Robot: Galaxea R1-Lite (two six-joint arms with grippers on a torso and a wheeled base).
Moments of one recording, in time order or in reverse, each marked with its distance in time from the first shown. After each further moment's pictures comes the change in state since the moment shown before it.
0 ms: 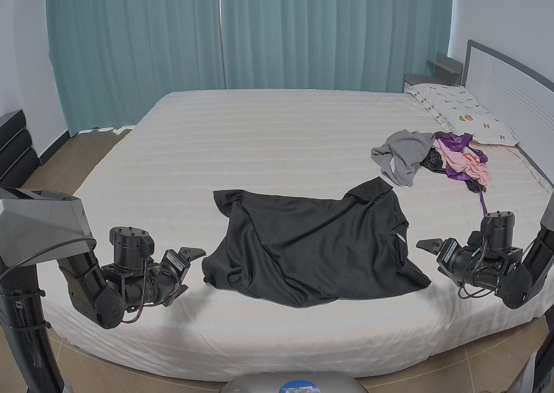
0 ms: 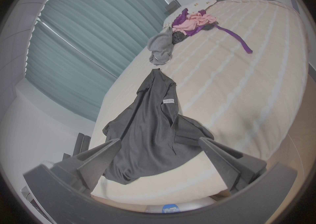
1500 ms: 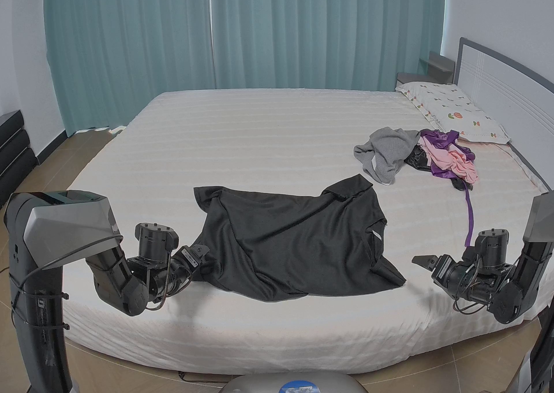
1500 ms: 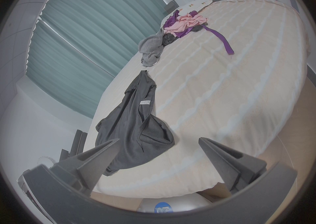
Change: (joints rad) left arm -0.023 0.136 -0.215 0.121 0.248 0.214; right arm 0.003 0.135 0.103 -0.228 0.007 -0.024
